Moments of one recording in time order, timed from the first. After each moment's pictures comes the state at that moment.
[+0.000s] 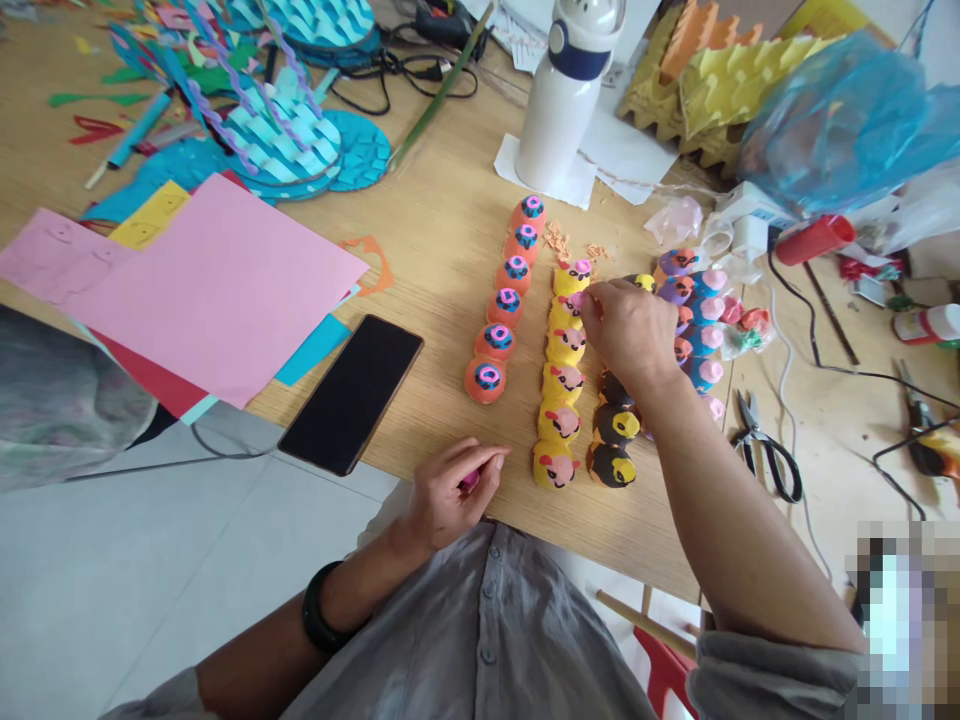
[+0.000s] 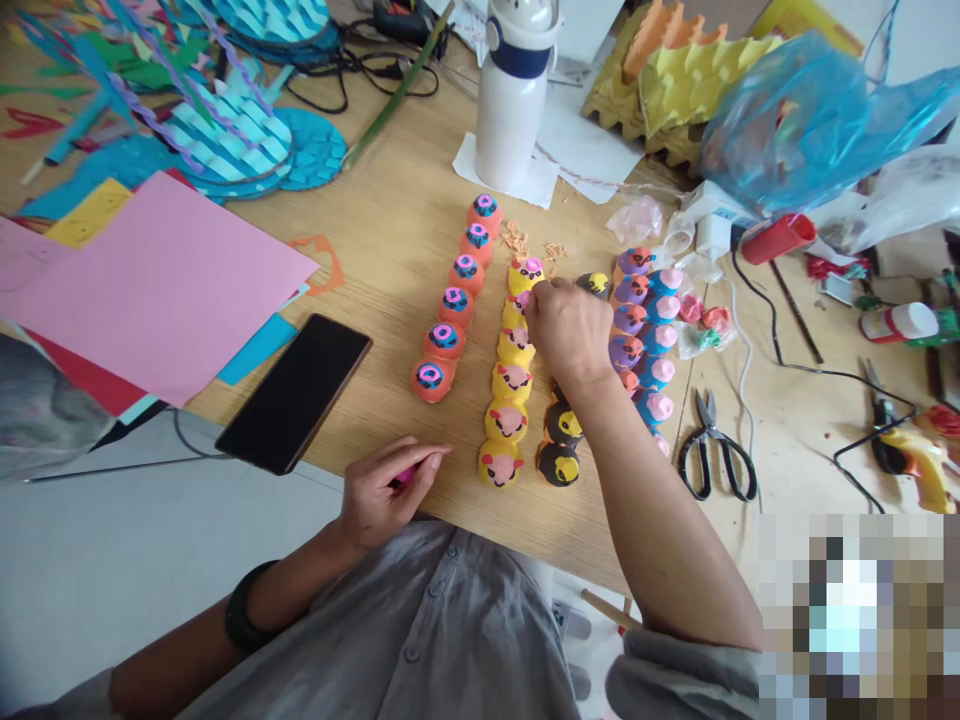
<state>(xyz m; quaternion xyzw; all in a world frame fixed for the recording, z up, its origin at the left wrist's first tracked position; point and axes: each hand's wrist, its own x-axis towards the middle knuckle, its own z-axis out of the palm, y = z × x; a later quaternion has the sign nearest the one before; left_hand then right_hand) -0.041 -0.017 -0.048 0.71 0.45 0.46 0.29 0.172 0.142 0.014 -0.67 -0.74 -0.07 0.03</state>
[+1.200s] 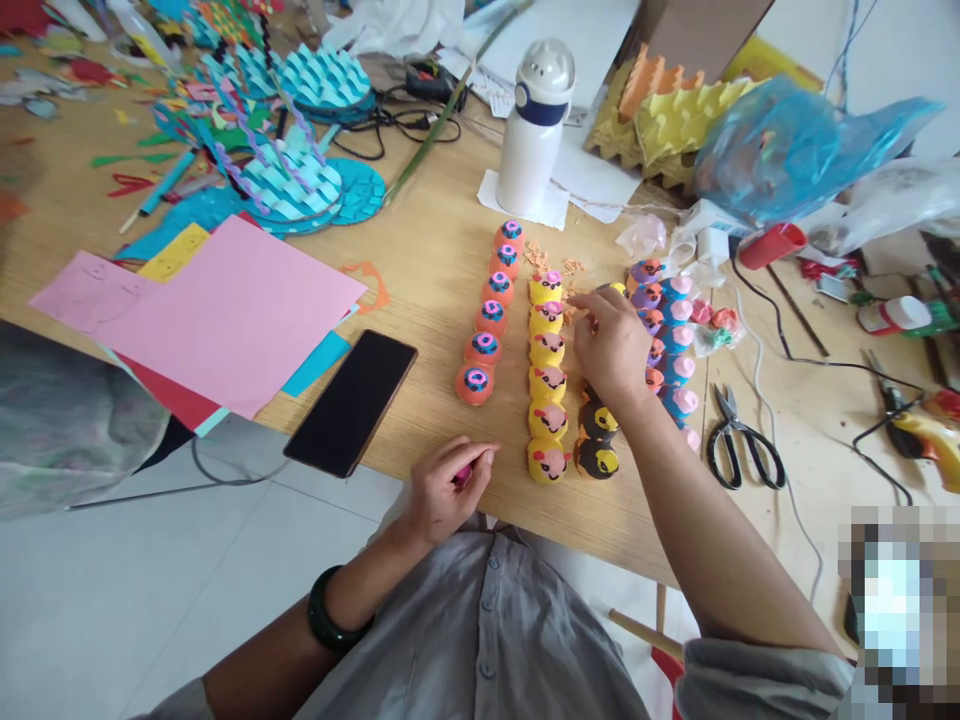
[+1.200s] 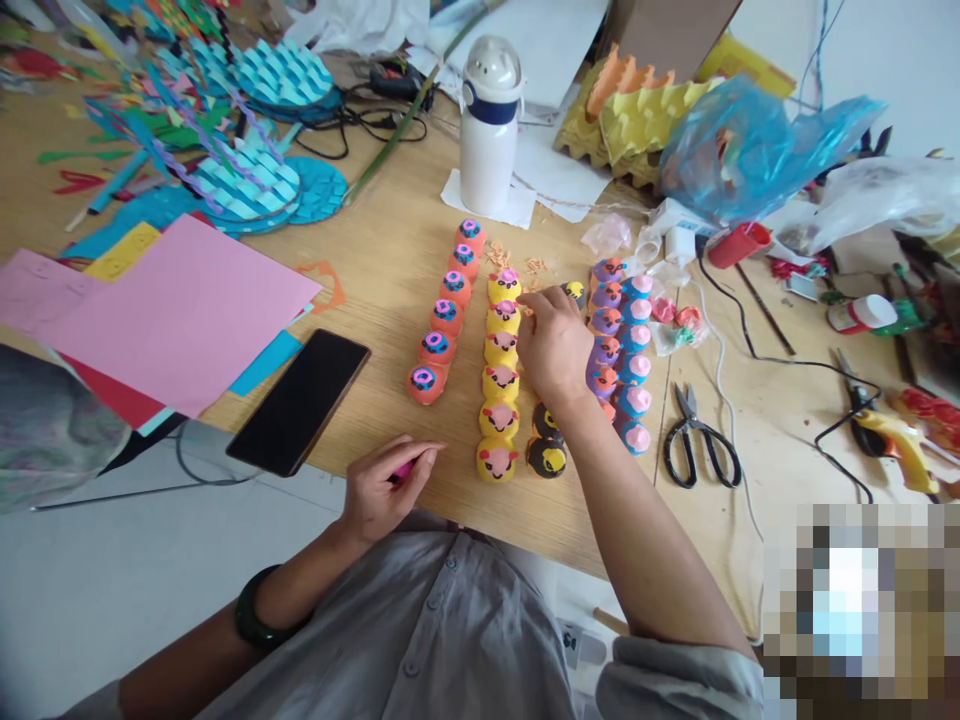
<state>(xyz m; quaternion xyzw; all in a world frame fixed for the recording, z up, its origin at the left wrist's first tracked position) -0.040 -0.018 -0.049 0.72 0.45 0.45 0.27 0.176 0.116 0.005 -0.67 -0.71 -0.01 0.24</state>
